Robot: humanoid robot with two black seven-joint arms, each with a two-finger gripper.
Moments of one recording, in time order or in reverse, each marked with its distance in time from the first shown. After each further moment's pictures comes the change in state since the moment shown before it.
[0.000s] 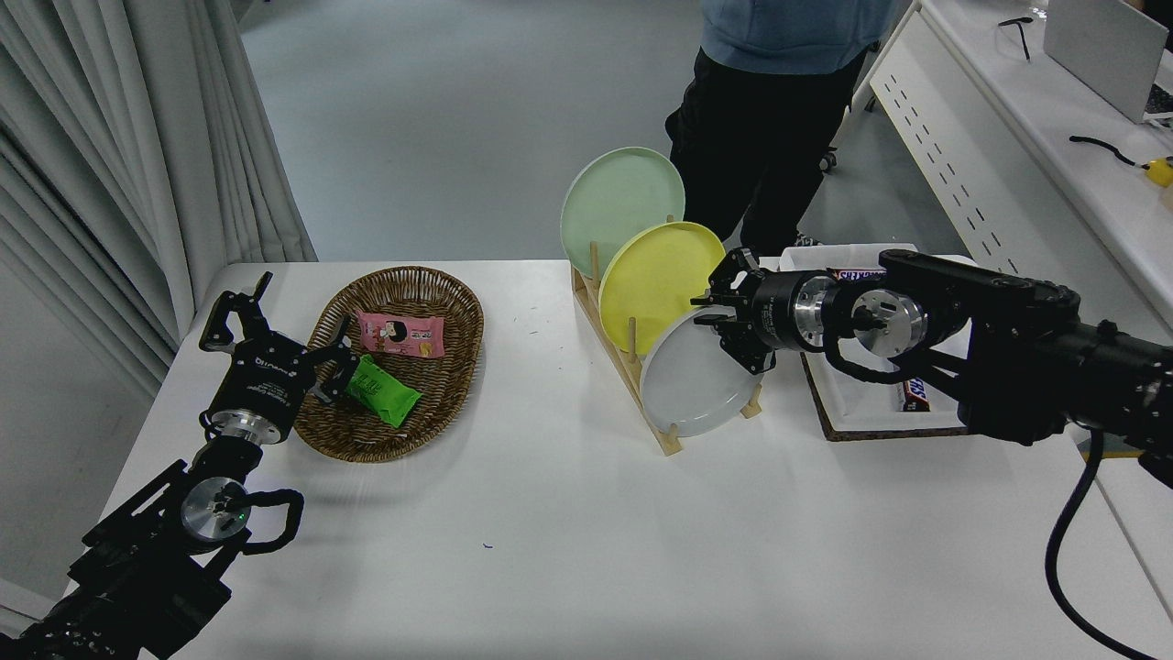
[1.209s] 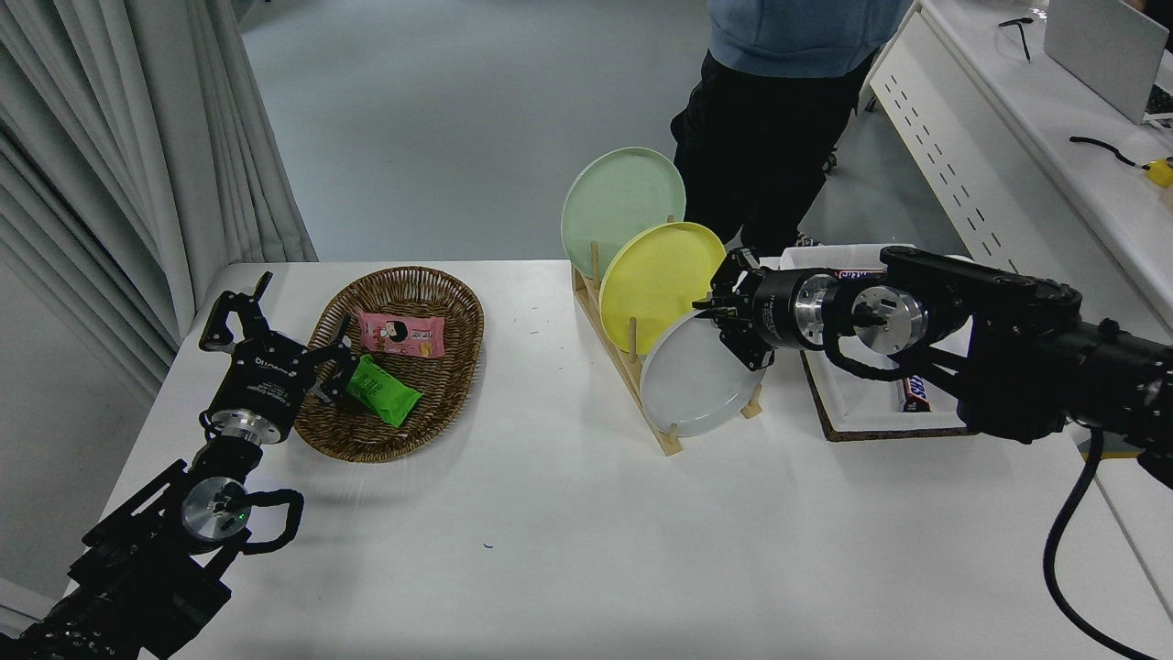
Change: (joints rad) left arm 0.000 0.000 0.000 0.000 0.000 0.000 0.000; right arm -0.001 0.000 0.016 -0.001 -0.003 -0.004 -0.018
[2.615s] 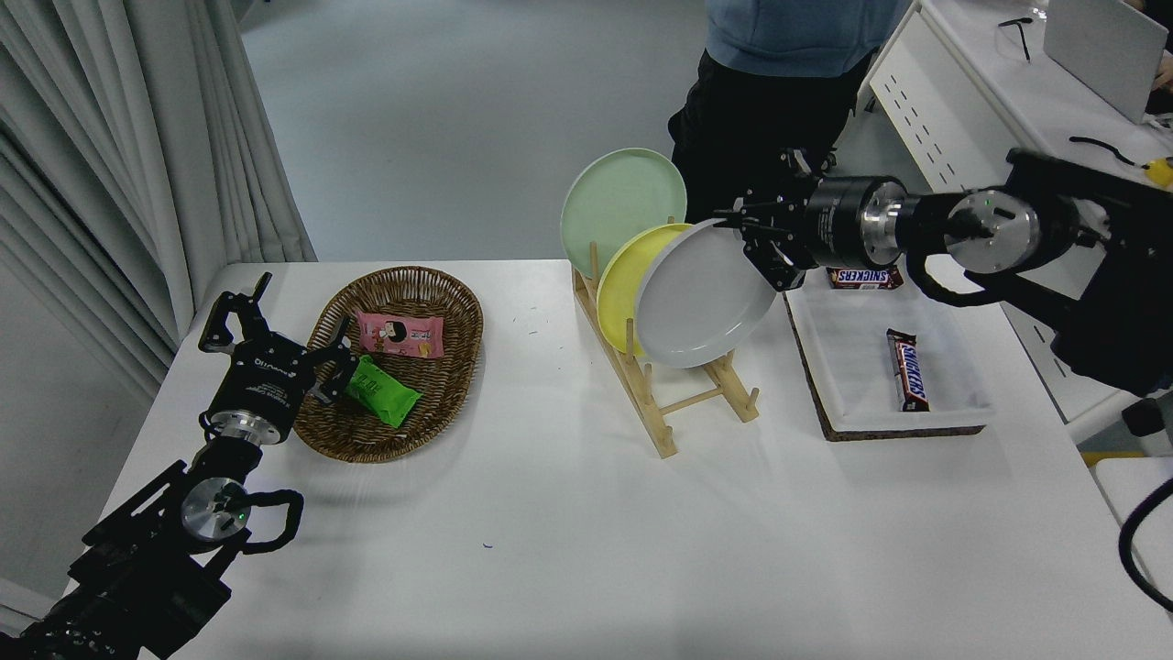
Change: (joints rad) left arm 0.000 0.000 0.000 0.000 0.000 0.000 0.000; right arm 0.089 -0.280 0.295 0.307 0.103 -0.062 -0.111
